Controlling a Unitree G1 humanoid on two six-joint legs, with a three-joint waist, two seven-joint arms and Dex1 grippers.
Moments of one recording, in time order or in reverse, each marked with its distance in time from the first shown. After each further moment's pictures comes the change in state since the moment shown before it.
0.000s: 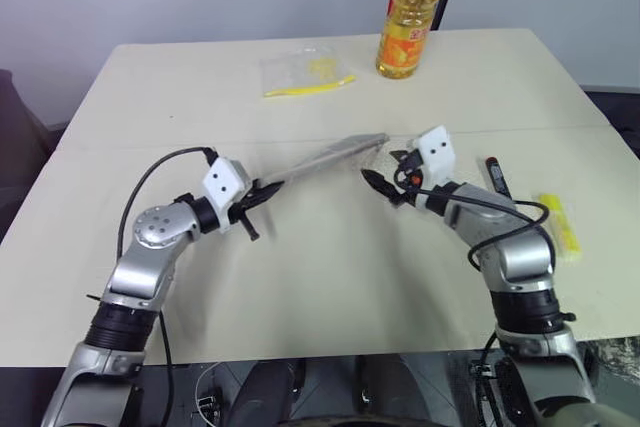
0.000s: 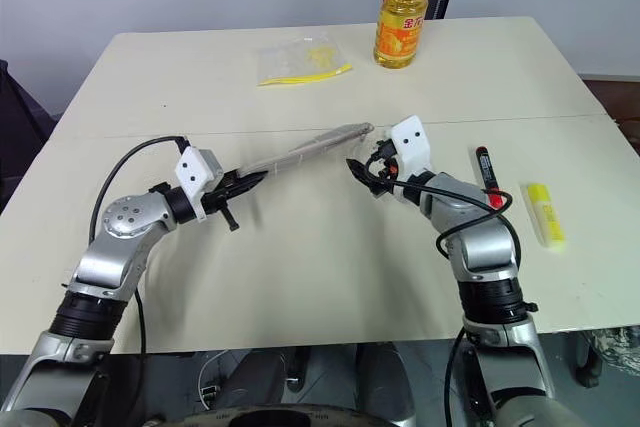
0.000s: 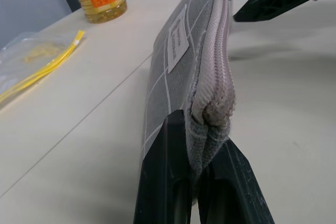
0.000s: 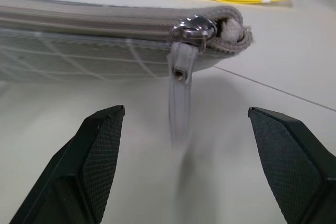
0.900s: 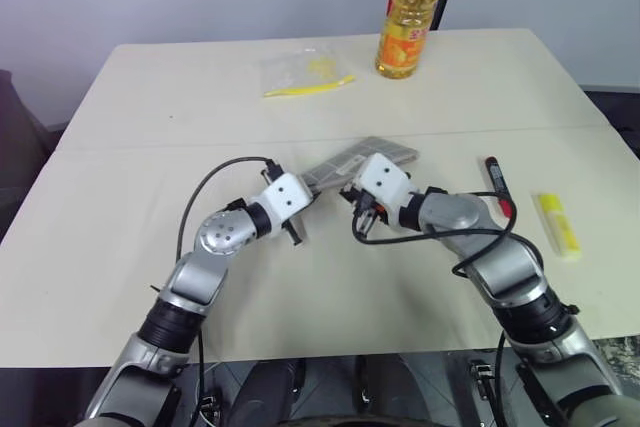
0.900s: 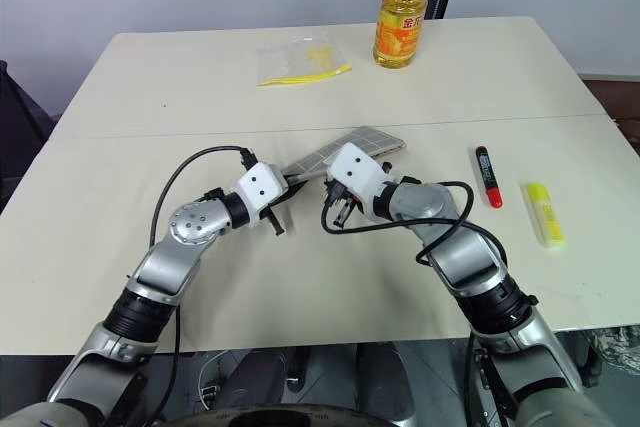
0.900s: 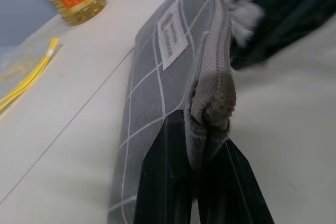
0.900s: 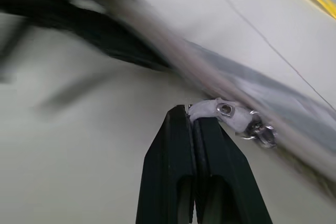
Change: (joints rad) left arm -0.070 -0.189 -0.205 0.009 0.330 0.041 0.207; right arm -0.022 -0.194 0.350 -0.294 -0.129 0.091 0.195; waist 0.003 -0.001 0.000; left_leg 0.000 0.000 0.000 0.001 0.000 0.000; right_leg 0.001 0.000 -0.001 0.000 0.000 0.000
